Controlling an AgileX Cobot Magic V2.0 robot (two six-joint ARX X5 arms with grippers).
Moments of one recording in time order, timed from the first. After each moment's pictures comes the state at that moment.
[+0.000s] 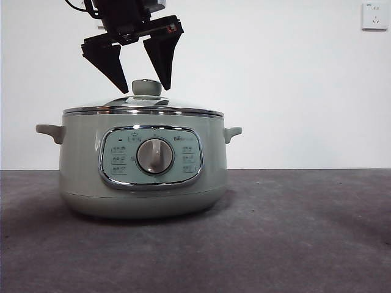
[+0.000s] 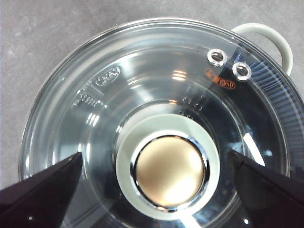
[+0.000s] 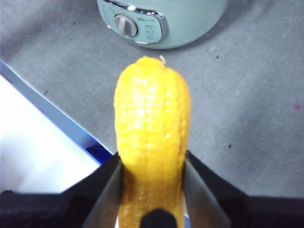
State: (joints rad) left arm -0.49 1.86 1.88 -1.06 -0.02 0.07; right arm 0.91 0.83 1.15 -1.18 0.08 0.20
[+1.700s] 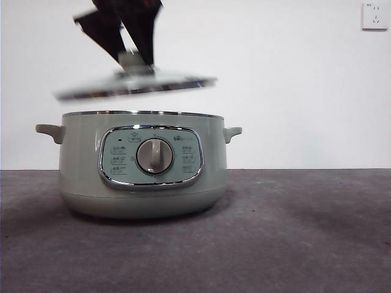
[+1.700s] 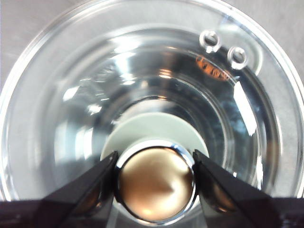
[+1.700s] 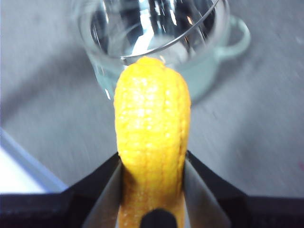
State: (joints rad) left arm -0.47 1.74 1.88 -1.11 0.00 0.08; right arm 0.91 1.00 1.15 -0.86 0.15 0.22
